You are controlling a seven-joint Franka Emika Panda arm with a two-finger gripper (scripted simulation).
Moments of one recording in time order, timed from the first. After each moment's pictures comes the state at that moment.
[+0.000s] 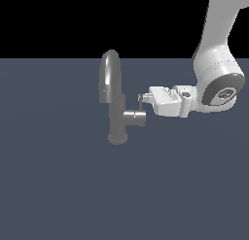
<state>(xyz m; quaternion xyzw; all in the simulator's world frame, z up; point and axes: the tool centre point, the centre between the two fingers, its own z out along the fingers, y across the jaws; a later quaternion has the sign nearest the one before) 0.019 -0.057 0.160 -0.48 0.52 0.48 0.52</state>
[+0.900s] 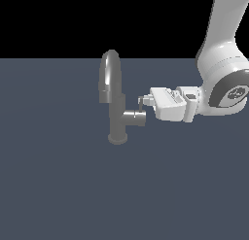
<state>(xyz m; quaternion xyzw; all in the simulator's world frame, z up) -0.018 -0.052 0.166 -0.48 0.52 0.48 0.52</state>
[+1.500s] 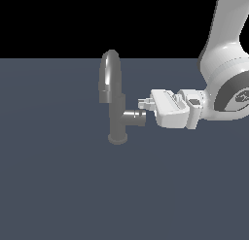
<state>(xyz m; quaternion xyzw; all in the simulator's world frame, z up) -0.045 -0.050 0.163 -0.49 0.51 0.47 0.53</state>
